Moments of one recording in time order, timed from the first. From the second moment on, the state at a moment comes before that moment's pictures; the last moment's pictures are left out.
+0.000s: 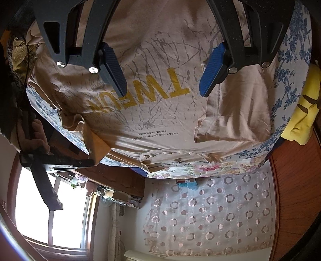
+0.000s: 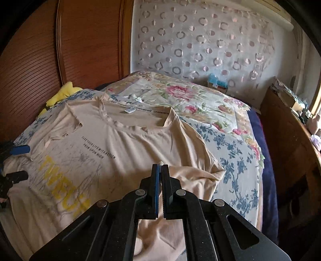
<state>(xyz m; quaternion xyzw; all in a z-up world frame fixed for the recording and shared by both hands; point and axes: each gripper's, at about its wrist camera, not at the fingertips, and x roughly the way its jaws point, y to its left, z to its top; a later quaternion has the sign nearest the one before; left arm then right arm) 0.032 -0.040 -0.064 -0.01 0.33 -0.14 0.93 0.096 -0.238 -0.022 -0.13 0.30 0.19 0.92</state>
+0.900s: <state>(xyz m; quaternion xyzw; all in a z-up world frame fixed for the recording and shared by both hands) 0.040 -0.022 -0.065 -0.02 0.33 -0.12 0.94 0.087 -0.304 -0.078 -0.07 0.35 0.15 0.92</state>
